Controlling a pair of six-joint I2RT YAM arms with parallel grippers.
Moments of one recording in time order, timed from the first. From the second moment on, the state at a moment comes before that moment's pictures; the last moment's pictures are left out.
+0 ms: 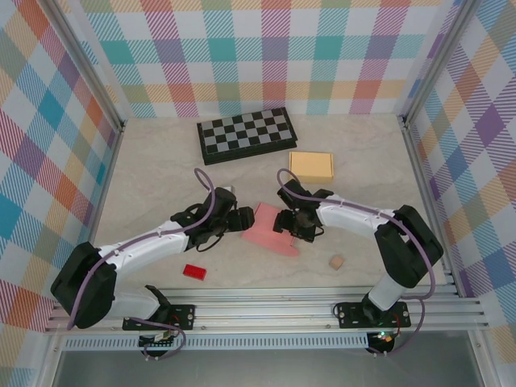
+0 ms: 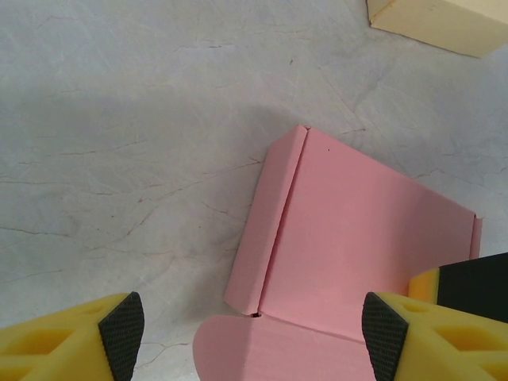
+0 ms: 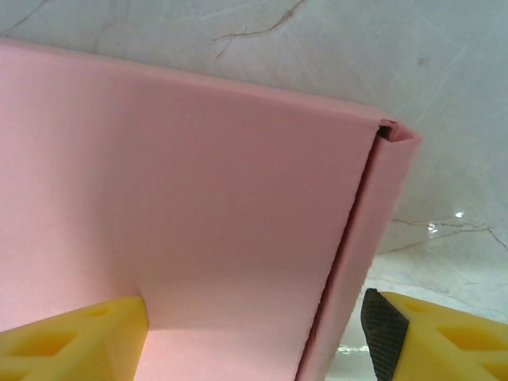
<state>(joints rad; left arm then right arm) -0.72 1.32 0.75 -0.27 -0.09 -0.73 0.73 1.64 1.00 -0.66 -0.06 0.96</state>
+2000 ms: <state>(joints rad) -0.58 1.70 1.00 -0.41 0.09 -0.86 0.61 1.76 1.07 -0.43 -0.18 0.55</state>
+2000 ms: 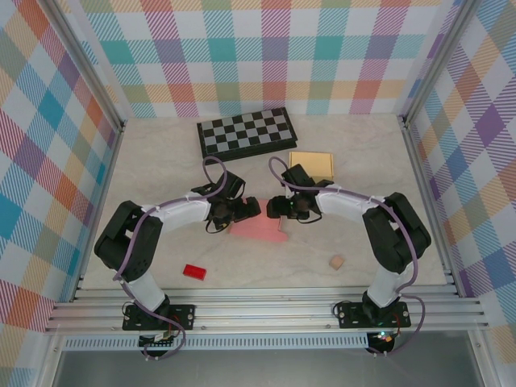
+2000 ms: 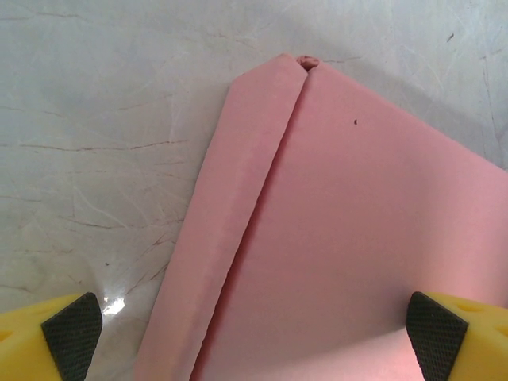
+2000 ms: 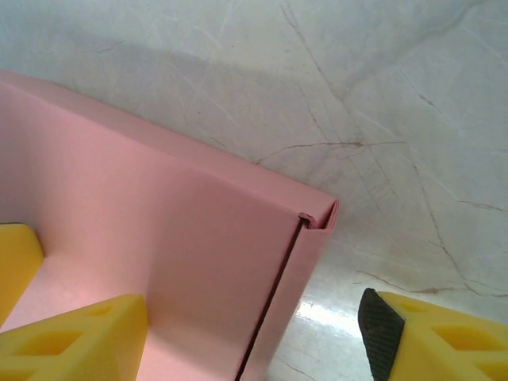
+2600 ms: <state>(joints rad) -0.60 1.76 1.18 -0.77 0.02 -1.06 0.61 1.79 1.11 -0.45 -0.20 0.60</state>
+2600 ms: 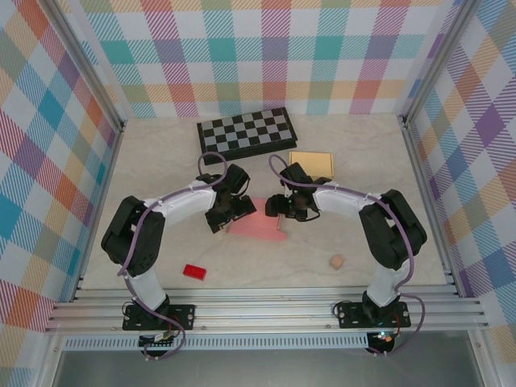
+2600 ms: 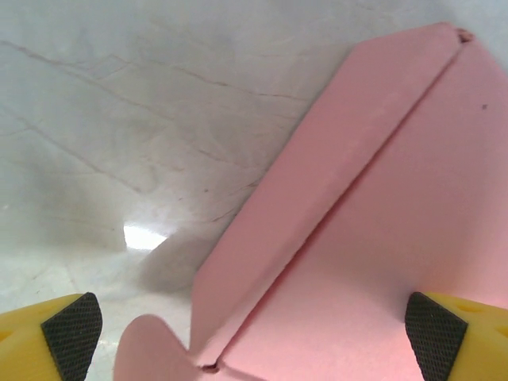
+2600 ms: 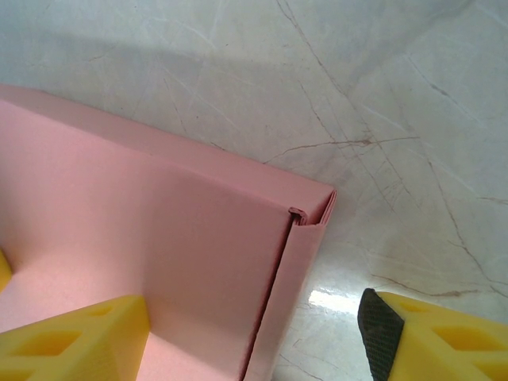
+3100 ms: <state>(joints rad) -0.62 1.79 1.23 -0.80 0.02 -1.11 0.61 1.80 1.12 -0.45 -0.21 0.61</state>
